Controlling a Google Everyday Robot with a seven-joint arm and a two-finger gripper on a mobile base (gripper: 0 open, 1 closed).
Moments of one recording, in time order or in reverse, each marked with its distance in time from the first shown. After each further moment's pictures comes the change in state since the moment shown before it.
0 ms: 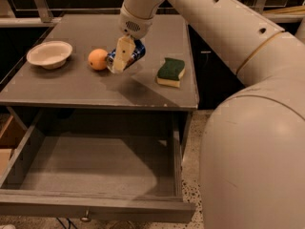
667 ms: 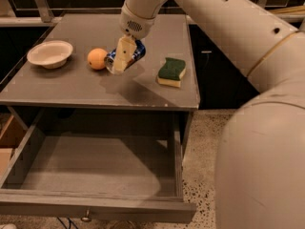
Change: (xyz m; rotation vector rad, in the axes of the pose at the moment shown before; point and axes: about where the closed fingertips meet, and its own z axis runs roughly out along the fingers) arm 0.007 0.010 -0.017 0.006 -0.028 -0.002
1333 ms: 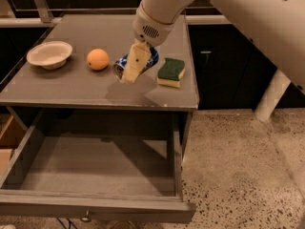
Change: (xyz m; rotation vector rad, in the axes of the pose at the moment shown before) arm 0.026 0.054 -0.040 0.006 -0.023 0.017
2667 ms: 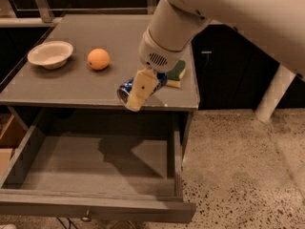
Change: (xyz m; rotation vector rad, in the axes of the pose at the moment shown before) arm 0.032 0.067 -0.007 0.026 0.028 0.045
